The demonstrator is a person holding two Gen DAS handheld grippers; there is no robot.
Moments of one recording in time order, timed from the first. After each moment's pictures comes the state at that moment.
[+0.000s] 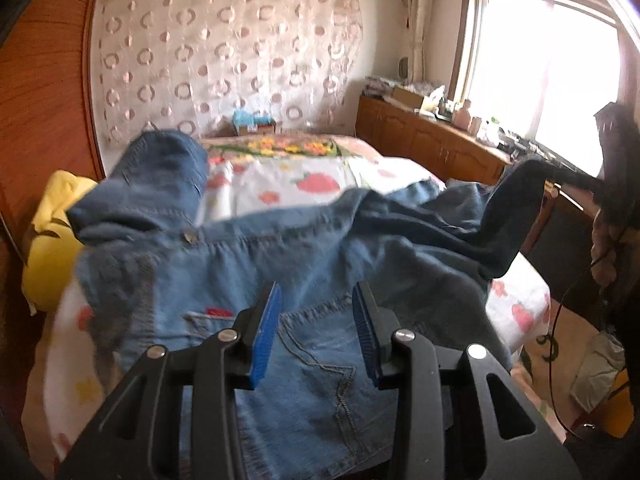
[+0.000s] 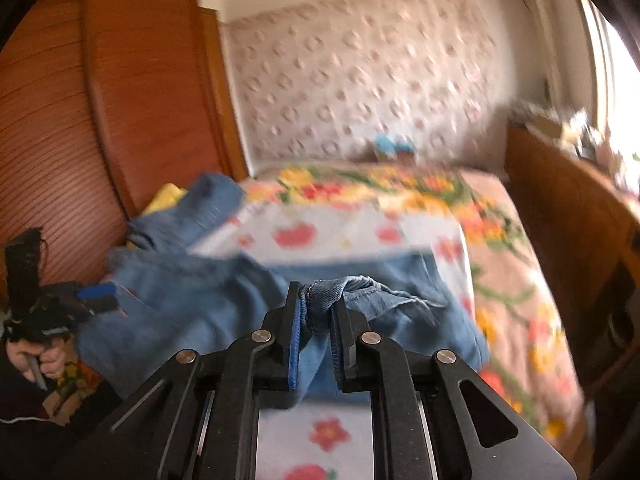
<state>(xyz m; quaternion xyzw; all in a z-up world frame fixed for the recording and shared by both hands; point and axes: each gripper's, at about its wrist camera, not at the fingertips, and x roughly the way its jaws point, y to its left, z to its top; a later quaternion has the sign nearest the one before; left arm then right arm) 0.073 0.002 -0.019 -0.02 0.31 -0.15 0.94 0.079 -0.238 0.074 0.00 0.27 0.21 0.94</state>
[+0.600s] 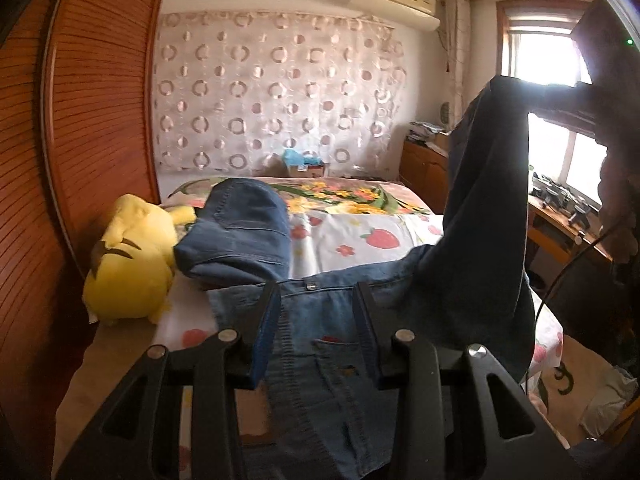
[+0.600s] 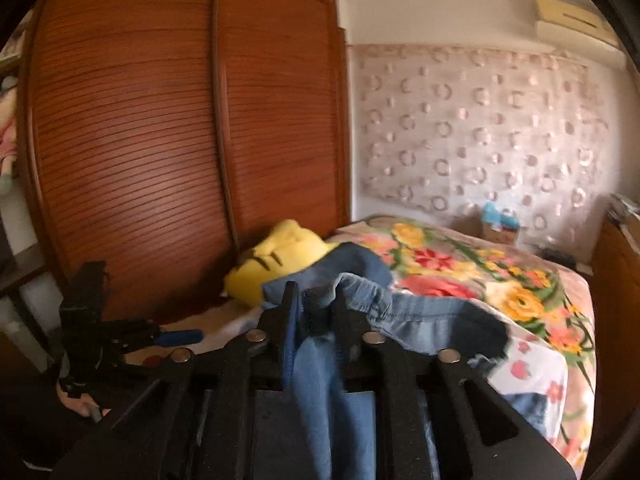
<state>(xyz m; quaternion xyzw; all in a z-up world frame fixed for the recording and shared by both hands) 0.034 0.080 0.031 -0.04 0.25 -0.07 0.96 0.083 -0.035 0.188 -0.07 0.21 0.38 0.90</state>
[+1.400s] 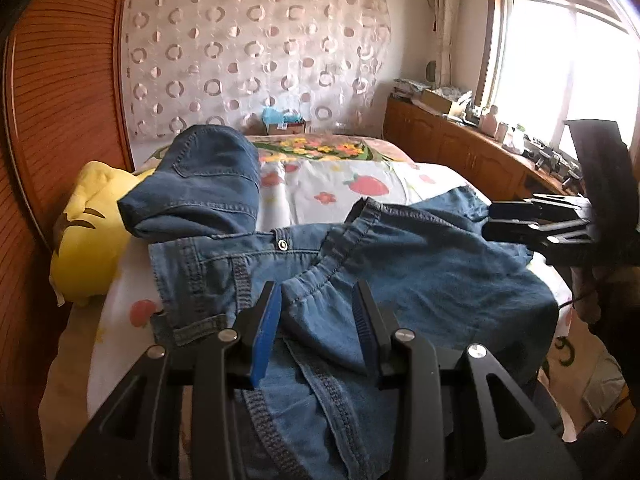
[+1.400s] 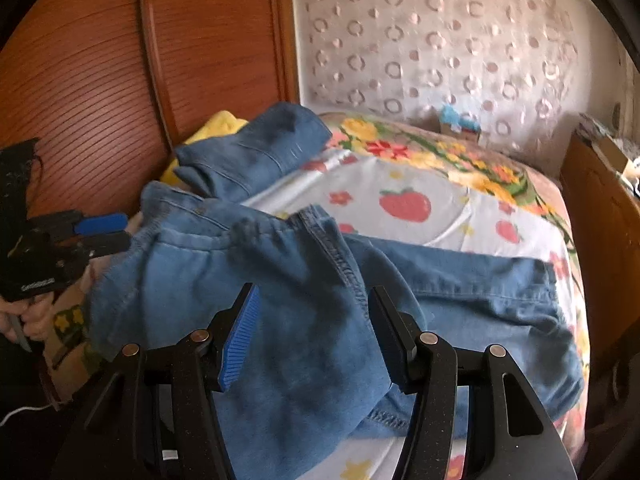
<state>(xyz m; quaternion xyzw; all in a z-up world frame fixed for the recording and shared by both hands) 0.077 0.044 -0.029 -0.02 0.32 -0.11 0.94 0.125 -0.098 0.011 -0.09 0.36 0.28 0.89</state>
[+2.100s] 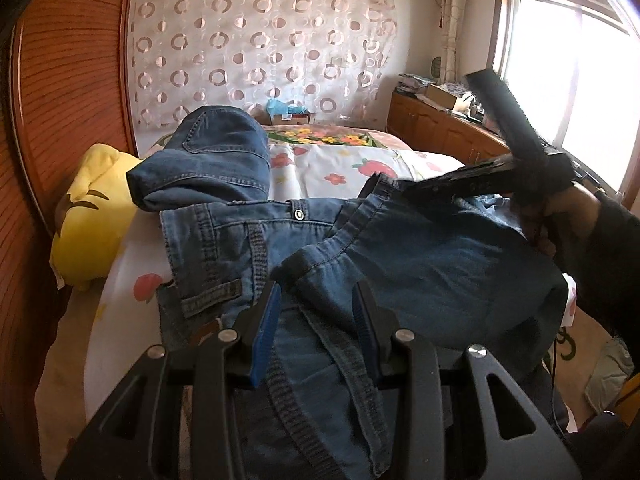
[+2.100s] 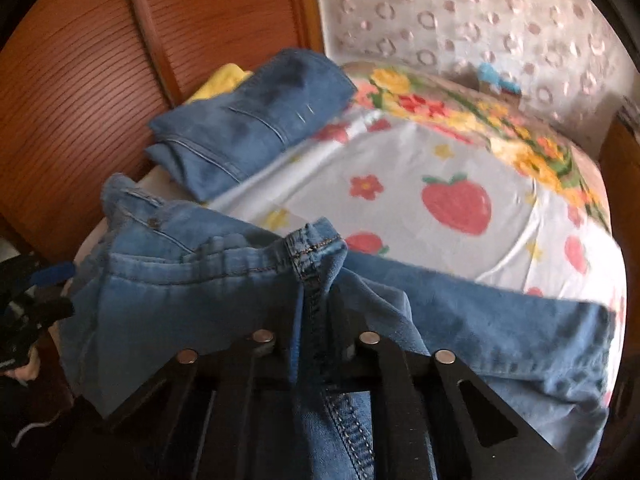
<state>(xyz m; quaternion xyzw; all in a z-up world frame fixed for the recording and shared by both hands) 0.067 0.061 -0.044 -0.03 0.33 -0.10 0.94 0.217 -0.045 -0.018 -0.11 0.43 0.33 0.83</state>
